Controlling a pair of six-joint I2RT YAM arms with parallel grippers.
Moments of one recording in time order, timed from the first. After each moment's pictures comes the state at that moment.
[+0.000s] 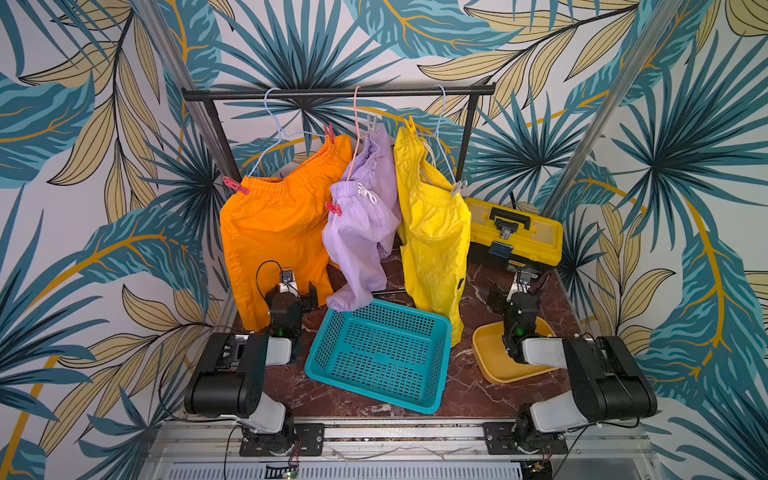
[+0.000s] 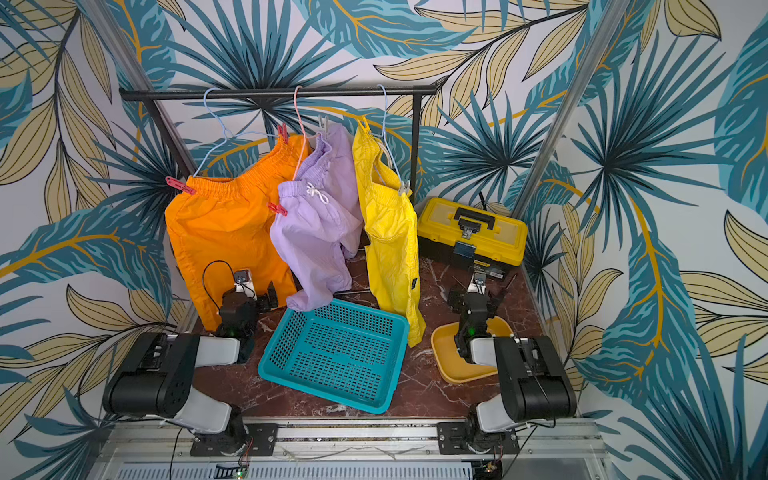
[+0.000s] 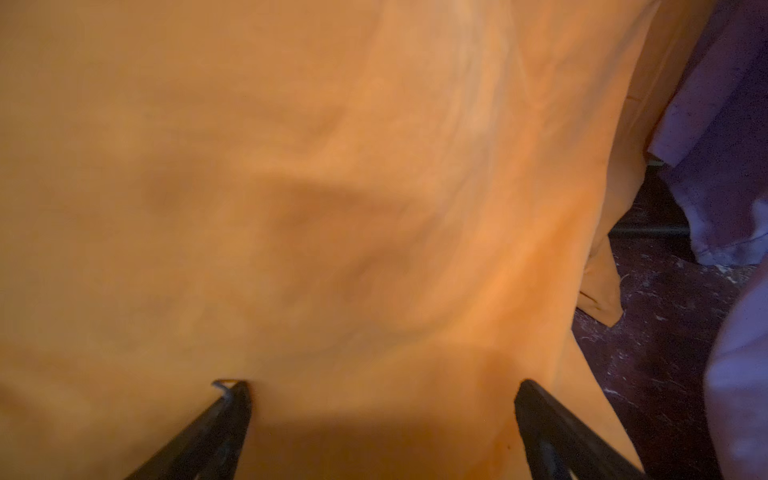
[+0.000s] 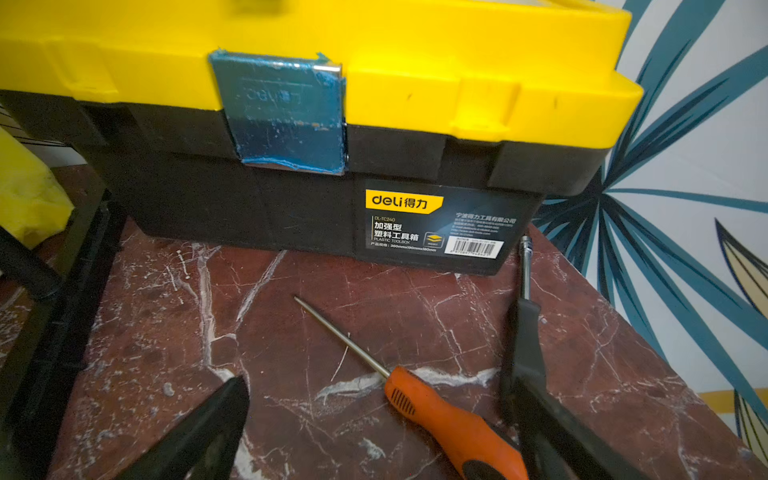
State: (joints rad) left arm -0.01 1.53 0.37 0.90 -0.20 -0.03; right arm 0.02 1.50 0.37 0.82 0.38 0.07
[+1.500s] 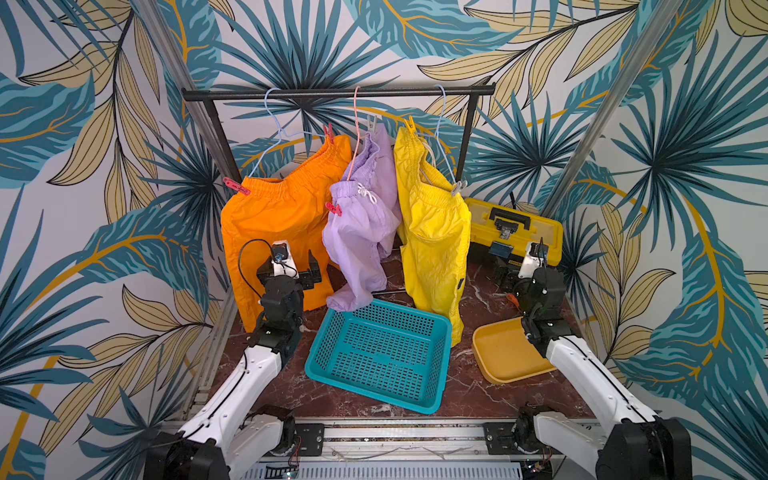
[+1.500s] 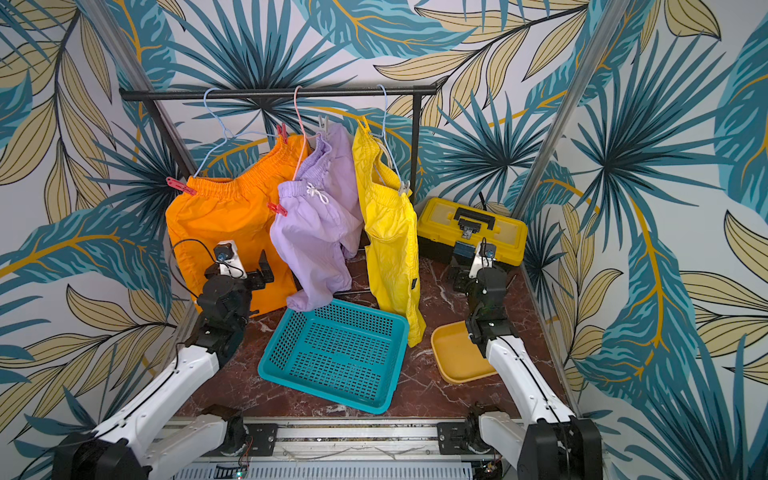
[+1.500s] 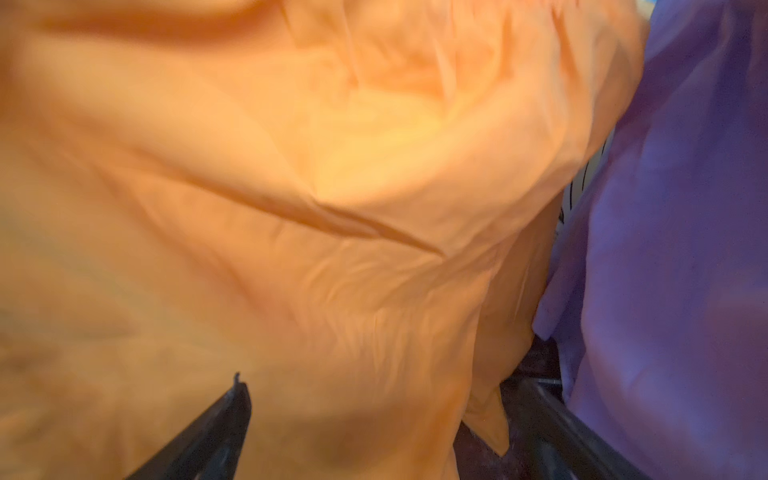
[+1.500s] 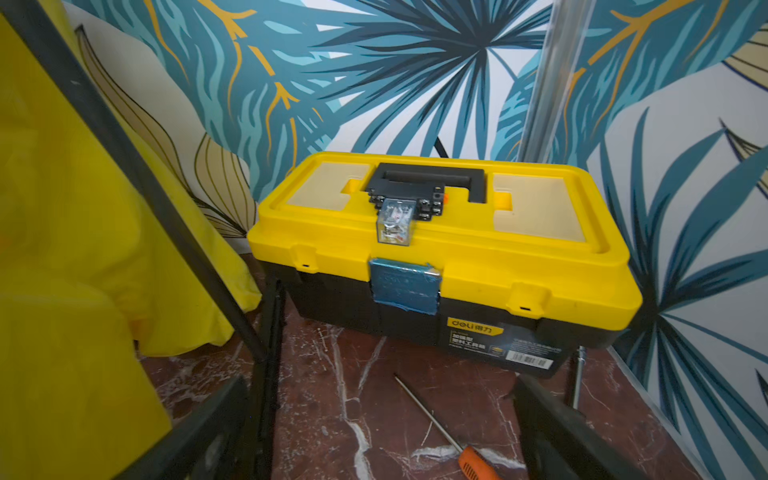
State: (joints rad) left arm -0.20 0.96 0.69 0.23 -0.44 -0.09; right arm 0.04 1.07 0.70 0.13 0.14 0.14
